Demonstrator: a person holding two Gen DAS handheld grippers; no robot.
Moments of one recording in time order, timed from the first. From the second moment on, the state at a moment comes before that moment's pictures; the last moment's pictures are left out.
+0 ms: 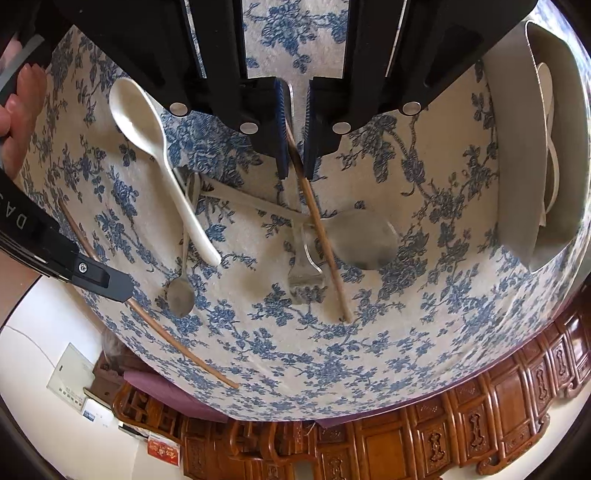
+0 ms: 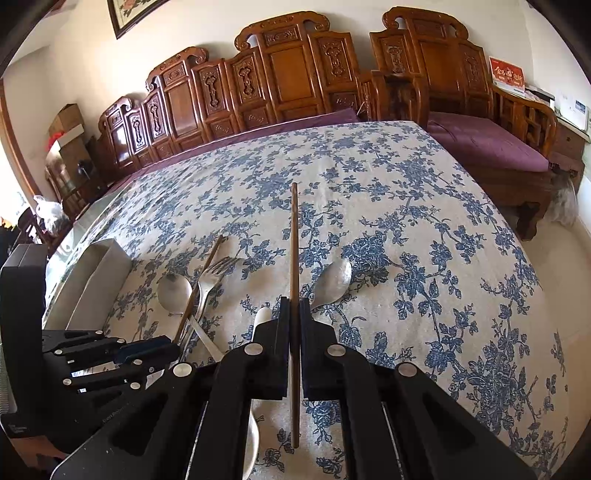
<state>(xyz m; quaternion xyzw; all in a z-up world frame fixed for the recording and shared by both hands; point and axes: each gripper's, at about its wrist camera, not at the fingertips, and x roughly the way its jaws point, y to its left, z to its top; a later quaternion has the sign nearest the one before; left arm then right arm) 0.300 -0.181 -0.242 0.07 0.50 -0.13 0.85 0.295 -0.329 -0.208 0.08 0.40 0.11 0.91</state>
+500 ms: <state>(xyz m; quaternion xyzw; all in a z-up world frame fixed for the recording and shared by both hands) 0.265 -0.123 -0.212 0.06 0.46 -0.12 0.88 0.290 -0.285 -0.202 0.02 0.40 0.15 0.90</state>
